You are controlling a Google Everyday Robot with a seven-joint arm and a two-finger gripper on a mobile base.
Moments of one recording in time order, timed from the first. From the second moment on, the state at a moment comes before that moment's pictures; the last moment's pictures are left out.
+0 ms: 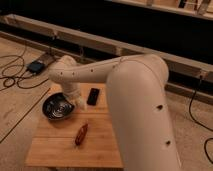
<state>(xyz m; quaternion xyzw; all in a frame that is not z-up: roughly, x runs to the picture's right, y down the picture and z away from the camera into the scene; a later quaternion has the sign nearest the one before) -0.173 0.071 0.813 -0.08 -0.29 -0.93 0.20</state>
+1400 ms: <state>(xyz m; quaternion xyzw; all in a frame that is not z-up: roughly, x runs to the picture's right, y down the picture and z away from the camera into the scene) -0.272 0.073 0.866 0.03 -0.33 -0.94 0.10</state>
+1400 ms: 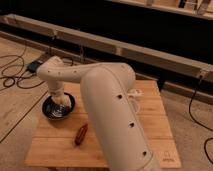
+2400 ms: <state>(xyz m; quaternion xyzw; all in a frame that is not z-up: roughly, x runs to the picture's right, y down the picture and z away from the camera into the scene) -0.276 0.060 0.843 0.07 -0.34 -0.93 0.09</state>
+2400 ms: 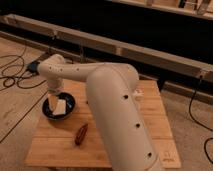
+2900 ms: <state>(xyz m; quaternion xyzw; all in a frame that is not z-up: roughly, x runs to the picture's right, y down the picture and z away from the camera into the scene) -0.216 0.022 0.817 0.05 -0.29 -0.95 0.09</state>
